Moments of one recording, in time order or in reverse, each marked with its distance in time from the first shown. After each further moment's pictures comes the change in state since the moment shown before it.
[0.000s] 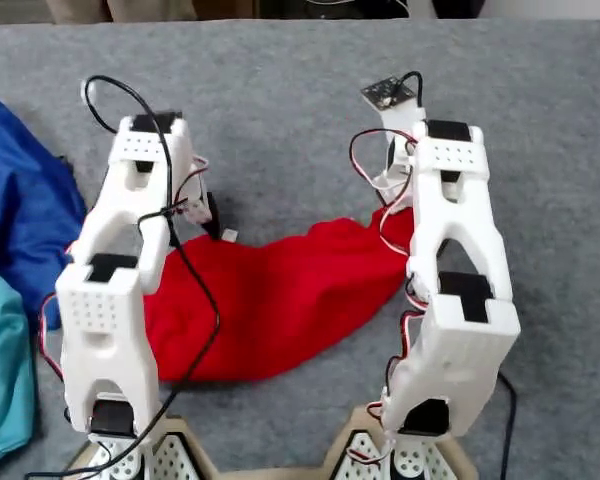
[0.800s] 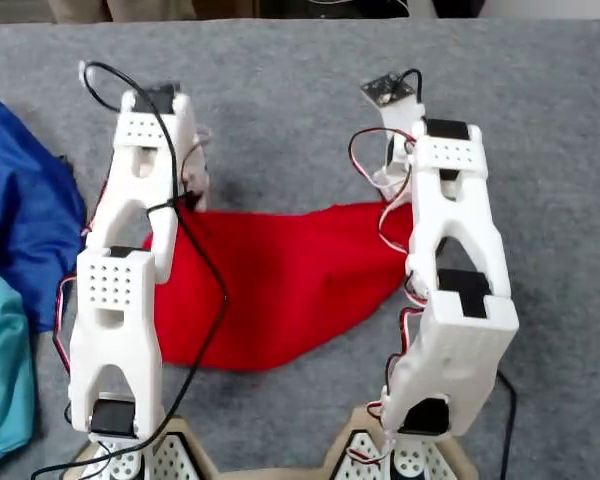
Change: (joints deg) left arm 0.0 10.5 -34.4 9.4 3.5; right arm 0.0 0.5 -3.9 -2.1 0.0
